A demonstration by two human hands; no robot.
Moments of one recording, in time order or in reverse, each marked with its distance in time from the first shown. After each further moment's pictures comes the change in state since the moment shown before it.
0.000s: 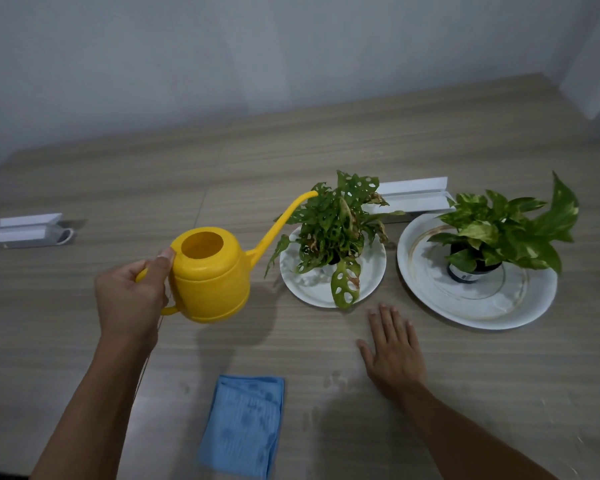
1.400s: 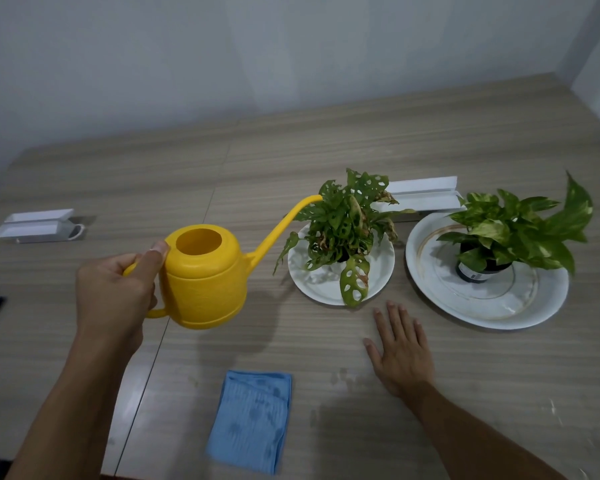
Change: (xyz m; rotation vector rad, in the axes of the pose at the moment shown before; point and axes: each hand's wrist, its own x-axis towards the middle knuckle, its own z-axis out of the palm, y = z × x) left_hand -0.004 0.025 -0.026 0.091 0.009 -0.015; right_hand -0.002 0.003 0.009 -0.023 0.074 -0.033
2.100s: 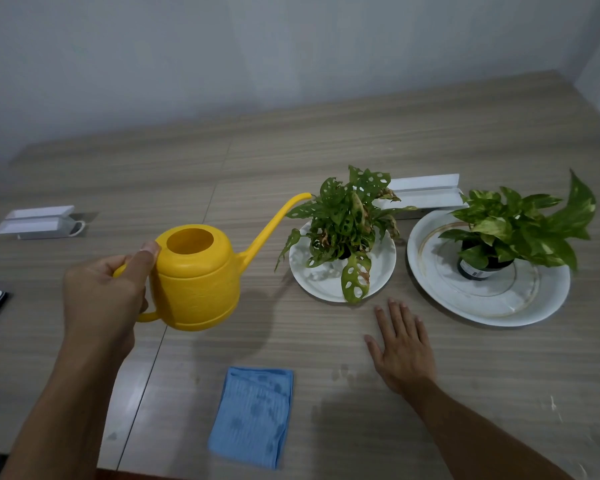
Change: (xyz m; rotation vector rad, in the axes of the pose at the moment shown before) left_hand -0.002 -0.002 -0.011 0.008 0.045 -0.061; right_hand 0.002 -0.003 0.001 -0.011 0.000 0.011
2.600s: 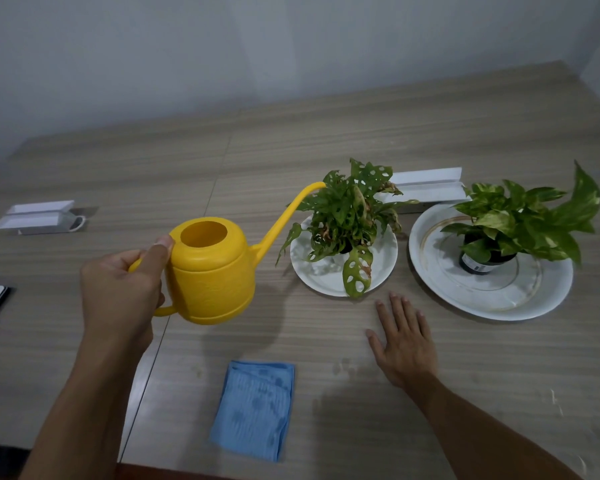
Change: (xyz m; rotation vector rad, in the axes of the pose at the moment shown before) left_hand -0.010 0.002 0.013 -0.075 -0.036 -0.016; right_hand -0.001 0.001 0.000 -0.004 -0.015 -0.002
